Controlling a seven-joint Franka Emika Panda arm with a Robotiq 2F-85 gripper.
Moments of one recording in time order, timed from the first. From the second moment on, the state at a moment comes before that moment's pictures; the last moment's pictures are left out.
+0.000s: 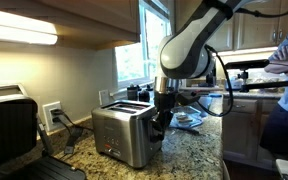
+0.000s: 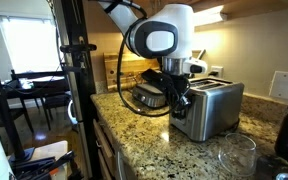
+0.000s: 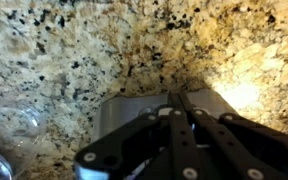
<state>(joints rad) -0.01 0.02 -0.04 -2.39 0.19 2.54 -0.12</state>
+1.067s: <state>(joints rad) -0.01 -0.22 -0.03 -2.27 0.18 2.00 -0.05</state>
